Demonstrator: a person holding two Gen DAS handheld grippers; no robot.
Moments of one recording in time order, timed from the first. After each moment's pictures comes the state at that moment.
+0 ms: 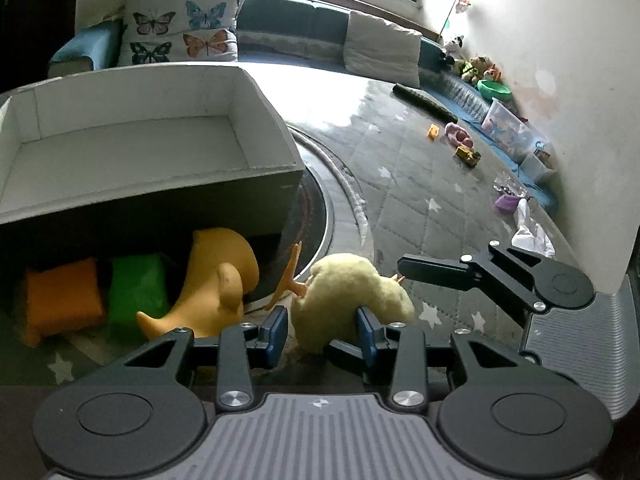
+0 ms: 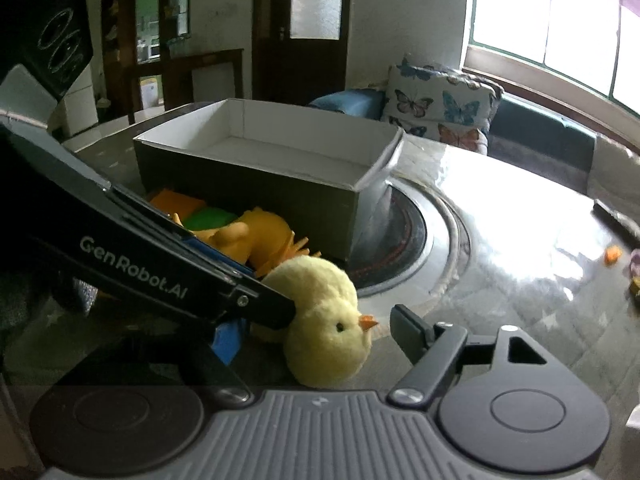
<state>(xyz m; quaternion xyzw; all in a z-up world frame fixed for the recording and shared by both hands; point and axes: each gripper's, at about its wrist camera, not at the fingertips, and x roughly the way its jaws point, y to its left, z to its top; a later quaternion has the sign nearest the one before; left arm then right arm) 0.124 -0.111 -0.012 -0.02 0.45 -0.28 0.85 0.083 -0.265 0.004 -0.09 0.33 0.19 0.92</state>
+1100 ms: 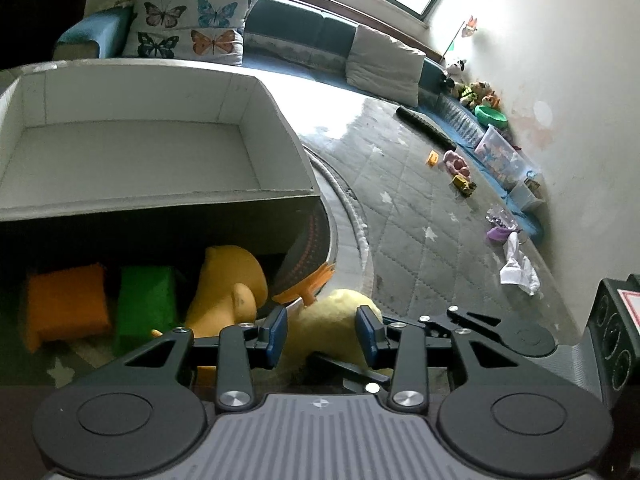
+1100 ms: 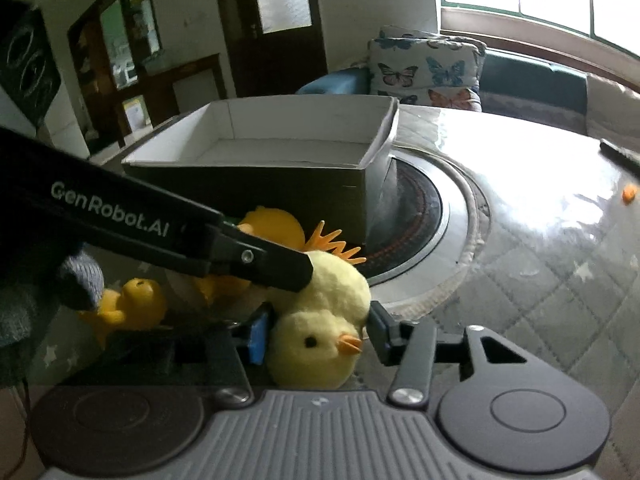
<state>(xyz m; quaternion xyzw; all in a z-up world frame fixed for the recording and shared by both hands) 0.139 -0.094 -0.009 -0.09 0.45 -0.29 0.84 0.093 -0.270 -0.007 0.01 0.37 0.17 0.91</state>
